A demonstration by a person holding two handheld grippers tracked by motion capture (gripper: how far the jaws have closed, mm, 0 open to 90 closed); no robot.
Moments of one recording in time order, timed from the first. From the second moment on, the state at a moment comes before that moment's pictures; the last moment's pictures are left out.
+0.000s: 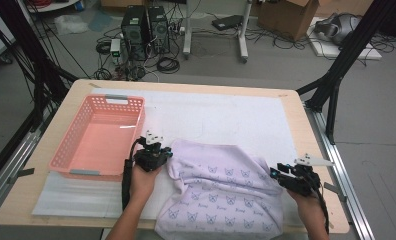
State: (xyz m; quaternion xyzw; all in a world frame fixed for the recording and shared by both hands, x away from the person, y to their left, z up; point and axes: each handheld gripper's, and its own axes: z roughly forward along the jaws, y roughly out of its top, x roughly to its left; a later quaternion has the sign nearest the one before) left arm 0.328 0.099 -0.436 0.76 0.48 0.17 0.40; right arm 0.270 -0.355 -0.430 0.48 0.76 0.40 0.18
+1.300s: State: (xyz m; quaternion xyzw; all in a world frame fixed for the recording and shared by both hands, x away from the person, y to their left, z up) left arm 0.321 0.062 -0.452 0.78 0.44 0.12 0.44; right arm 0.322 -0.354 -0.419 0.51 0.73 0.35 0.30
